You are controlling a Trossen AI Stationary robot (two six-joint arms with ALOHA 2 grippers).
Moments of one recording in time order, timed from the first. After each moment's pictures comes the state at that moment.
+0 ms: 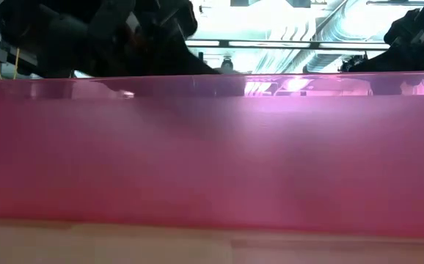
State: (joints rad) left arm -0.36 1.88 0.77 0.79 -0.17 -0.22; right arm 0.12 0.02 0.07 -0.15 0.26 0.36
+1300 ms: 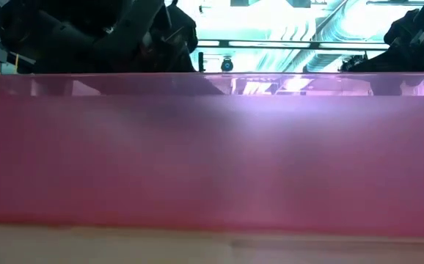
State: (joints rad) left arm -0.36 1.90 0.77 0.78 -0.24 -0.31; right arm 0.12 0.02 0.07 -0.15 0.27 0.37
